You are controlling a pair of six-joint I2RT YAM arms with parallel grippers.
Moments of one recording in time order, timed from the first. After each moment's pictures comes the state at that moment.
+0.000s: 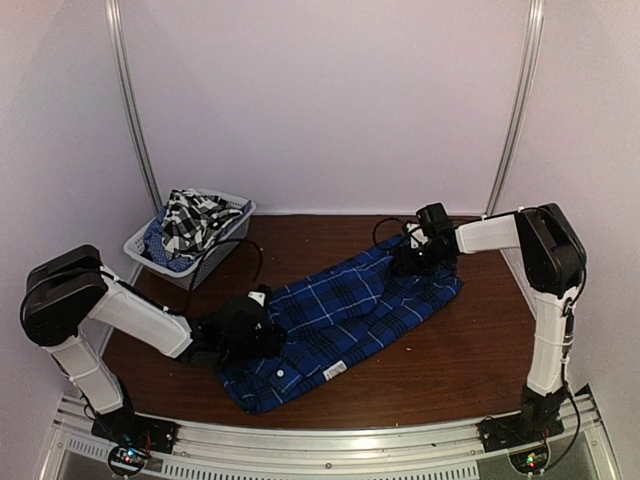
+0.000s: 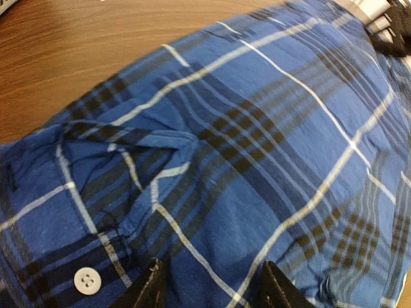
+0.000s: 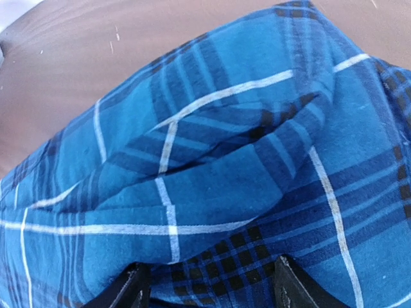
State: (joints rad) left arm -0.94 1.67 0.56 0.40 -0.27 -0.61; right arm 0.34 2.02 1.27 -0.18 -0.17 0.30
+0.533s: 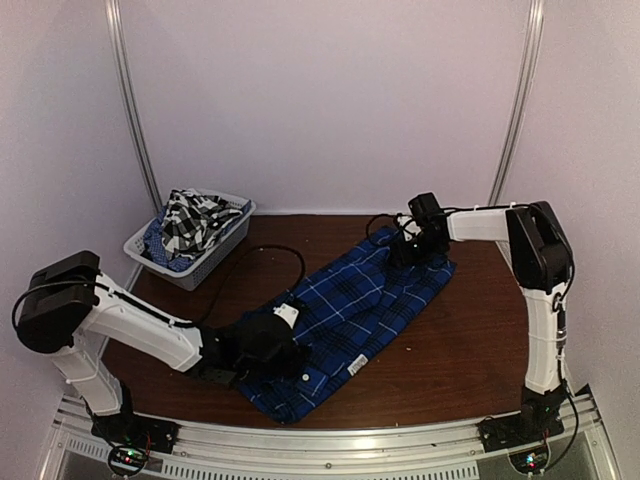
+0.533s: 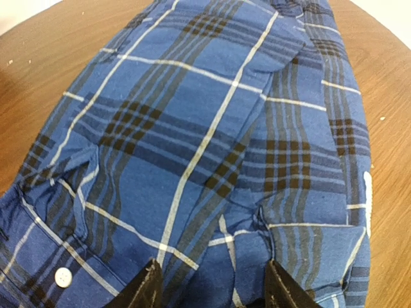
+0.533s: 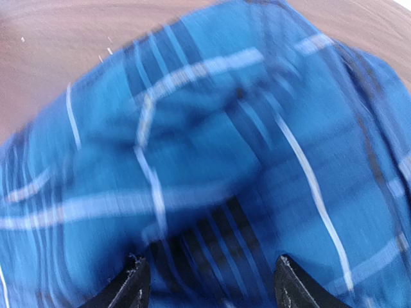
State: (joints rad) left arm -1.19 1.67 0.69 0.25 -0.42 -0.49; right arm 0.34 2.20 1.60 -0.37 -0.09 0.08
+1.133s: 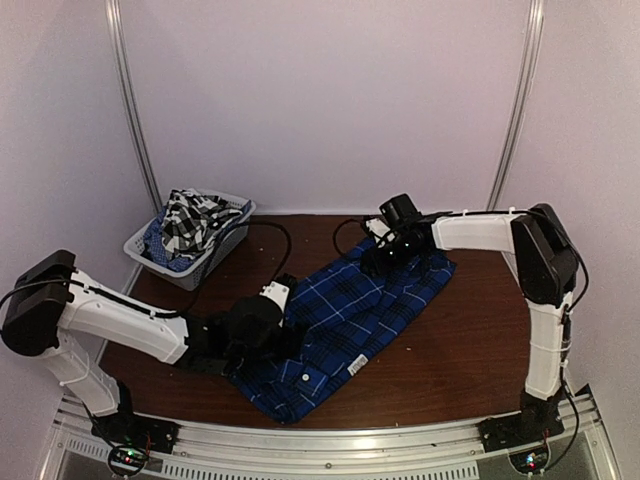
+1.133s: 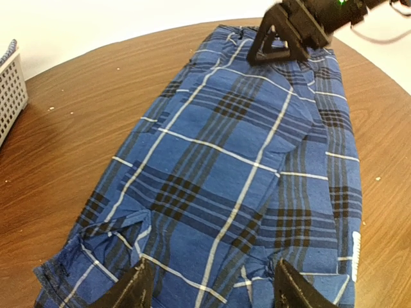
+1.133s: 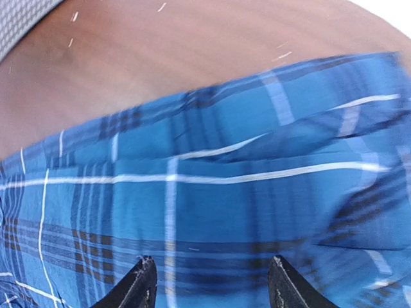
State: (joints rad) left arm -1.16 1.56 0.70 0.27 -0.53 -0.42; right arm 0.52 2.03 1.49 -0.36 -0.09 0.08
